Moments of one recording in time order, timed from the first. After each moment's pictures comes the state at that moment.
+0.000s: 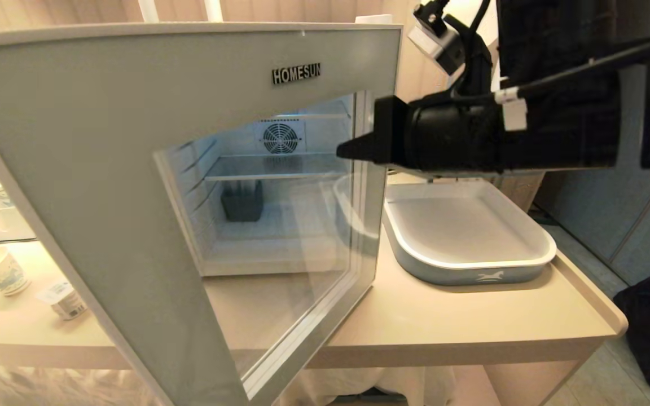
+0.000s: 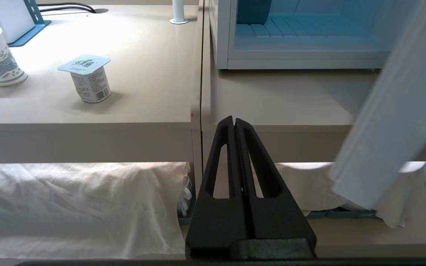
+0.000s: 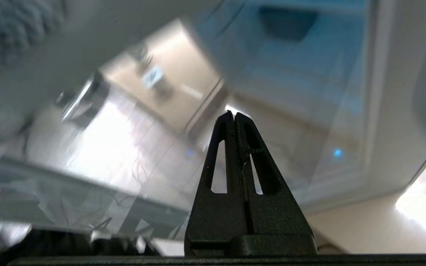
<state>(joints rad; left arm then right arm) 0.00 0.00 0.00 -0.02 -0.01 -0.02 0.76 1.79 -1.66 0.19 0.11 0.40</state>
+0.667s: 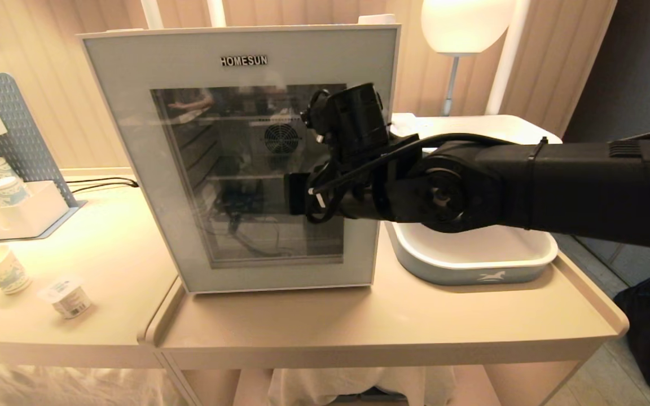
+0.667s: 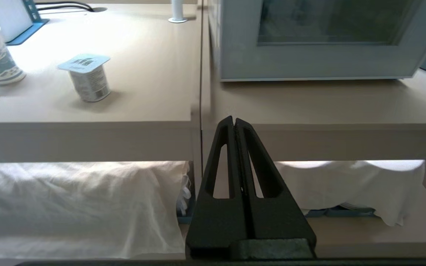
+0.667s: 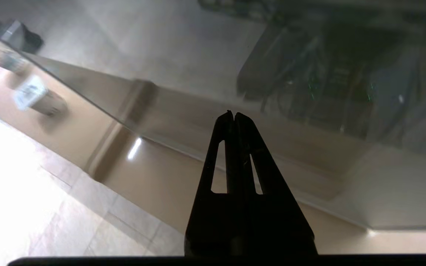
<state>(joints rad) -0.01 0.00 0.00 -0.02 -0.01 -0.02 0.81 2.18 -1.94 0.20 -0.21 0.33</state>
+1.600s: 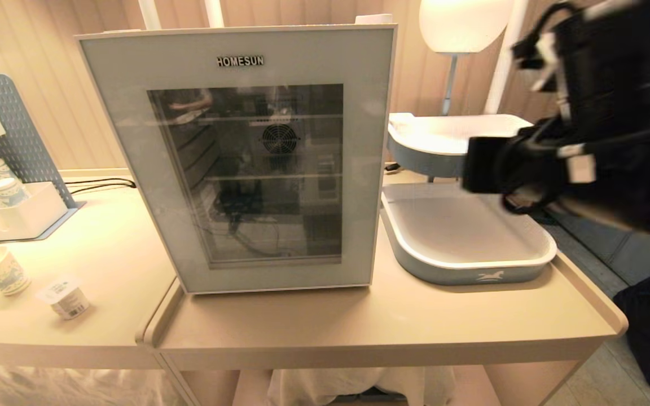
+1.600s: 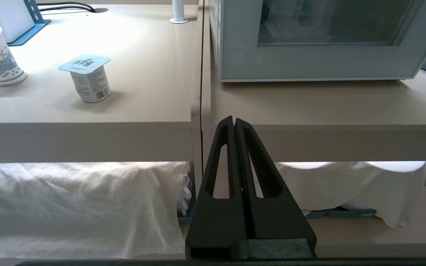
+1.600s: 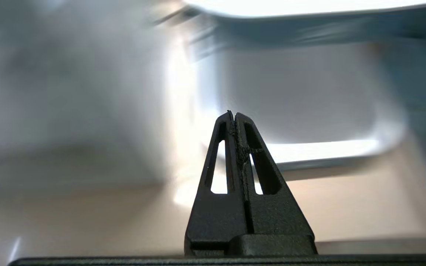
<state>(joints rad) 0.00 0.00 0.00 -0.02 -0.01 -0.02 0.74 1.57 -1.36 0.23 -0.79 0.31</state>
